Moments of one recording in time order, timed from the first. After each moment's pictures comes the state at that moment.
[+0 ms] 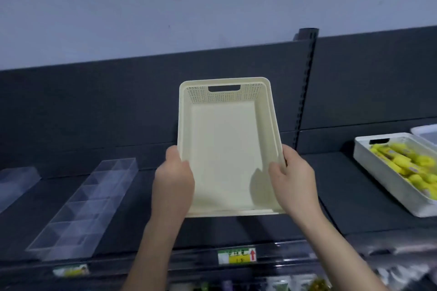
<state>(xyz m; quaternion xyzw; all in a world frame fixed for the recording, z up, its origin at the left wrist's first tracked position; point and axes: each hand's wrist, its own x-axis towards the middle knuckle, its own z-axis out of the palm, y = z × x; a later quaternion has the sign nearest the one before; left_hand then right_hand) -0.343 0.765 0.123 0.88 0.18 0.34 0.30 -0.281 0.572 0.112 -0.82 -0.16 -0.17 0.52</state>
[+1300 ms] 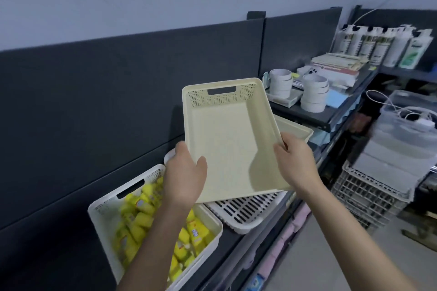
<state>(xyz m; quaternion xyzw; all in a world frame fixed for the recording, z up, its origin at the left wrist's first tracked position) 0.015 0.184 0.091 0.89 -0.08 0.10 0.44 -0.047 -0.018 0.104 -0.87 0.18 -0.27 0.36</state>
